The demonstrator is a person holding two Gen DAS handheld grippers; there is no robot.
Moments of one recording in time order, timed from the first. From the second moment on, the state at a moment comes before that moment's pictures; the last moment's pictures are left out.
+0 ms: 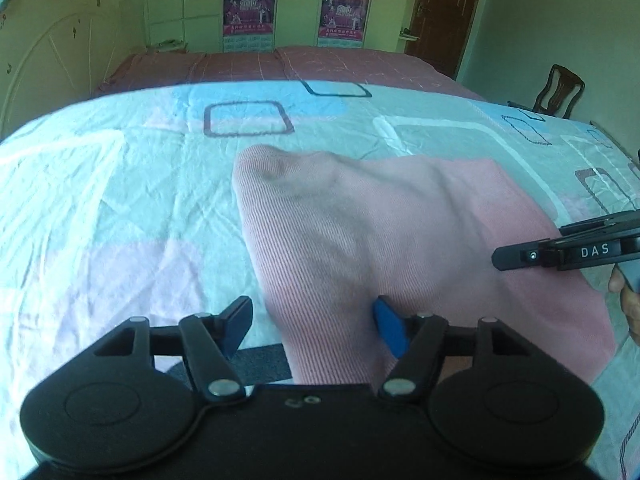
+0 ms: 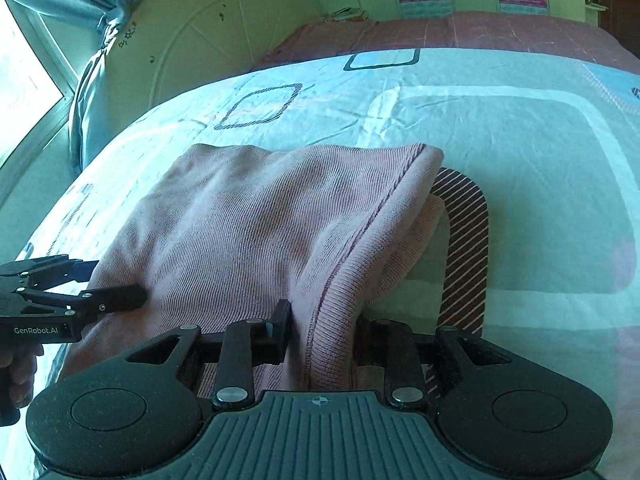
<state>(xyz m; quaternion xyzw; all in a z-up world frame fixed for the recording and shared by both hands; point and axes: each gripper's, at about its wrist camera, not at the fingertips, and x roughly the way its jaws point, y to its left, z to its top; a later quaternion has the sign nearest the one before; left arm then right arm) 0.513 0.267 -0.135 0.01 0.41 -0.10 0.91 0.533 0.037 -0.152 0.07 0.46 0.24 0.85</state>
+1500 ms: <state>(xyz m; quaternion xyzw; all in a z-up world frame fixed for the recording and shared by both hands) 0.399 0.220 -0.156 0.02 0.40 -0.05 0.91 0.390 0.044 -0.169 -0.11 0.38 0.22 0.89</state>
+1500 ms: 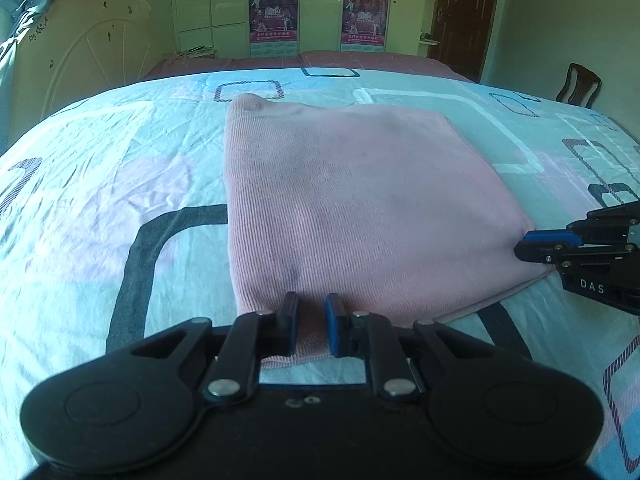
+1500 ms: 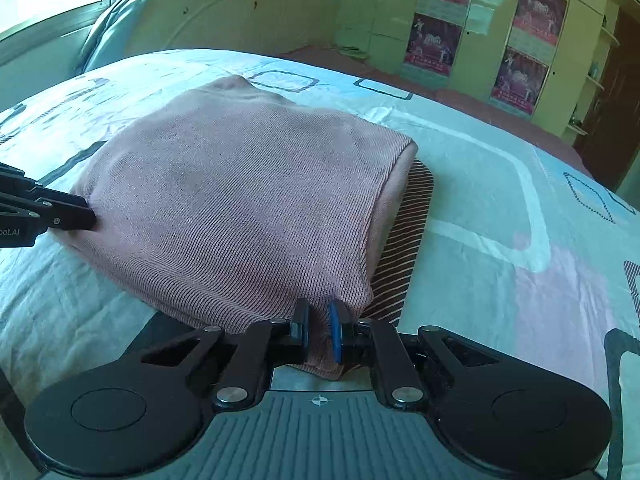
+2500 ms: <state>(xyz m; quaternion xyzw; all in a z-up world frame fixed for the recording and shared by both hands) 0.225 0.141 -0.063 0.01 0.27 0.01 0.96 0.235 -0.036 -0.072 -0.02 0.30 0.16 0.94</state>
